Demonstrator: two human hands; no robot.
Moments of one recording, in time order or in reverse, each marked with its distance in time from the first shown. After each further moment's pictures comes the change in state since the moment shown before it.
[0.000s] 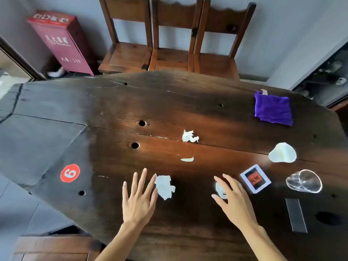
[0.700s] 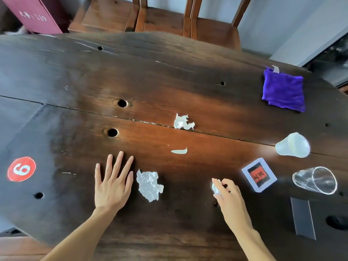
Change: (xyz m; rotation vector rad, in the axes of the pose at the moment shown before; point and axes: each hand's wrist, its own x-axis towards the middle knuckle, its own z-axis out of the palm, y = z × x) left_hand 0.067 -0.047 0.078 0.052 -0.011 -0.034; right_hand 0.036 0.036 0.071 0.021 -0.111 0.148
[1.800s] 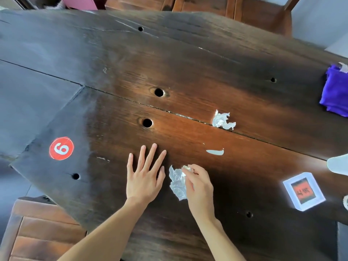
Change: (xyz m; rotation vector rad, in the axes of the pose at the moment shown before) left_hand 0.002 -0.007 0.012 -0.003 0.015 0.018; right_hand 0.018 -0.183 0.058 0.430 0.217 -0.259
